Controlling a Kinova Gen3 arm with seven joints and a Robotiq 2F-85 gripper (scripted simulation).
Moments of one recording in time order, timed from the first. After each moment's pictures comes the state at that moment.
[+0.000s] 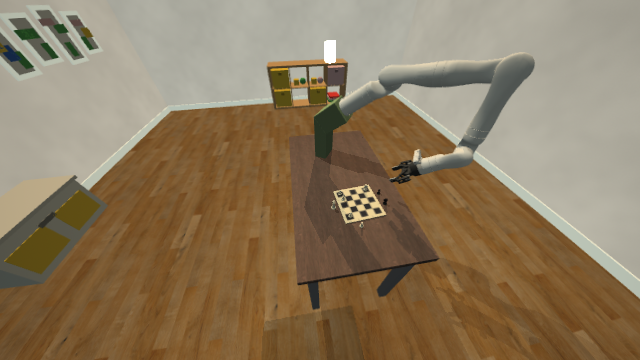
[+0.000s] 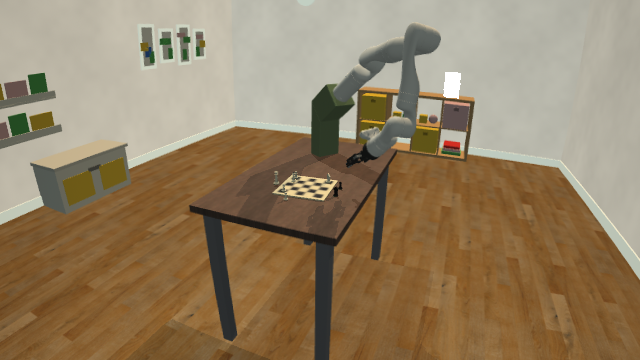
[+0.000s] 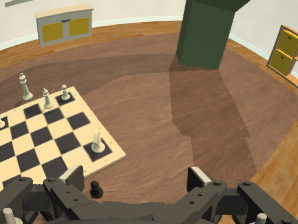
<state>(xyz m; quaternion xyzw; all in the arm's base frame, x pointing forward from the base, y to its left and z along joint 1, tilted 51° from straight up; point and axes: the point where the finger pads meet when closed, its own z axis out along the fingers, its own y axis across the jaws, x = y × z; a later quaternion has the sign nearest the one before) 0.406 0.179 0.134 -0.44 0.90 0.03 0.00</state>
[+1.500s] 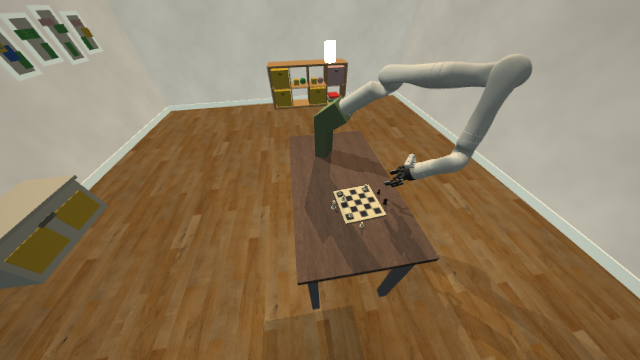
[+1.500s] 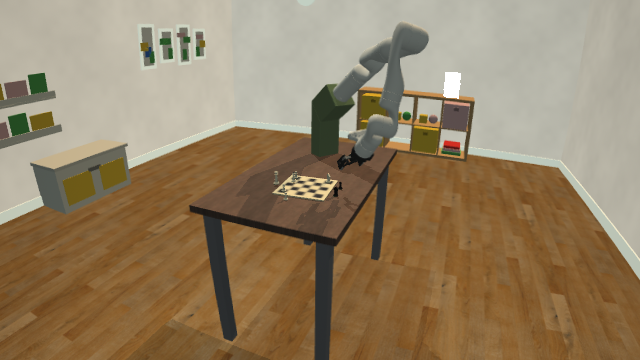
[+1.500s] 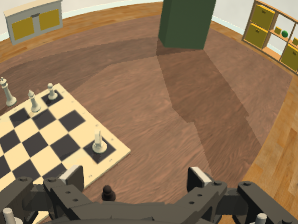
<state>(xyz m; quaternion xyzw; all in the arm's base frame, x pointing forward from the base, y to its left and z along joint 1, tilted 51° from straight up) 0.424 0.165 0.116 -0.39 0.92 0.10 0.01</state>
